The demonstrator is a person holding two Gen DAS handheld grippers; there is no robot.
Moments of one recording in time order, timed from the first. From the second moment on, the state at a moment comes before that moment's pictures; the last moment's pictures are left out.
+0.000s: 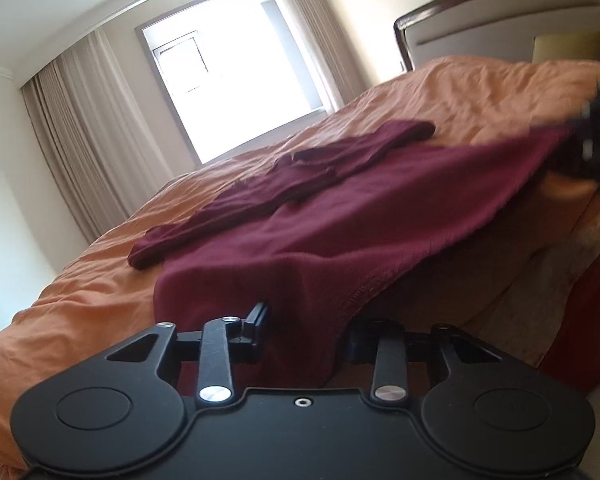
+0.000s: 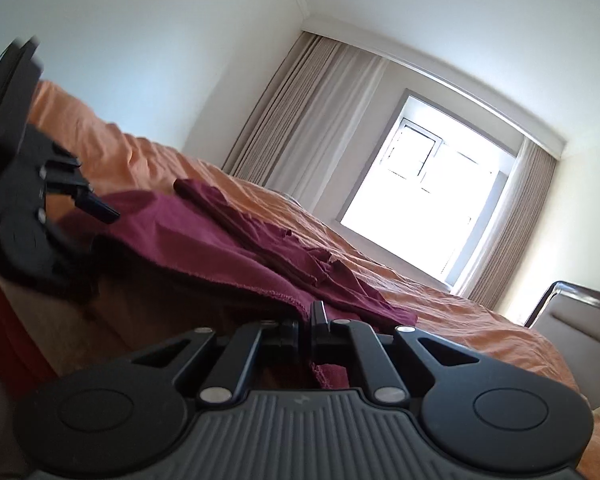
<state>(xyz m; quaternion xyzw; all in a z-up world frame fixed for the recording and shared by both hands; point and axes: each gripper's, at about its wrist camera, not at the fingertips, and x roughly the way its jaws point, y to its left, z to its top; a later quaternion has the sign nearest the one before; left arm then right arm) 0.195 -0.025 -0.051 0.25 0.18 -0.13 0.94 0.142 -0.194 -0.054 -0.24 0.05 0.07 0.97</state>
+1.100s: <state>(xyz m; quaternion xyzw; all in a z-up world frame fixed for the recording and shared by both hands) 0.121 0.022 -0.005 0.31 0.05 -0.10 0.95 0.053 -0.211 -0.028 -0.26 0.06 0.10 0.96</state>
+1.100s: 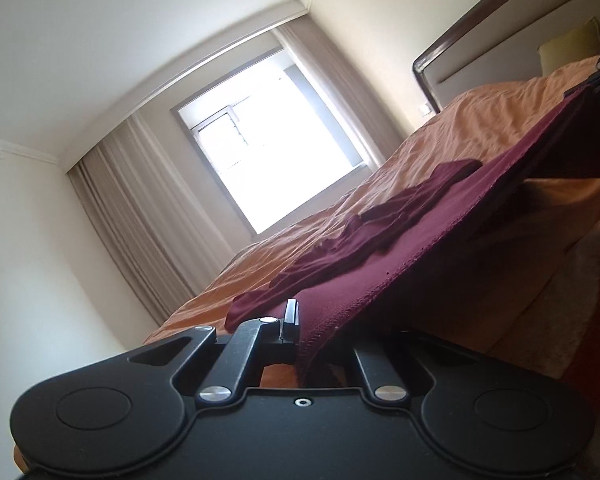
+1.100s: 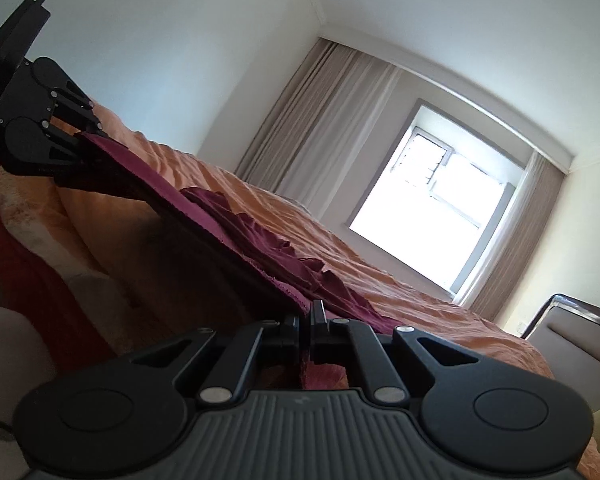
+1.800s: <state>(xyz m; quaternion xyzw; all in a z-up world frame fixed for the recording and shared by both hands) 0.008 0.037 0.023 0.37 0.12 -0.16 0.91 0.009 -0.227 0.023 -0.26 0.09 0.18 0.94</state>
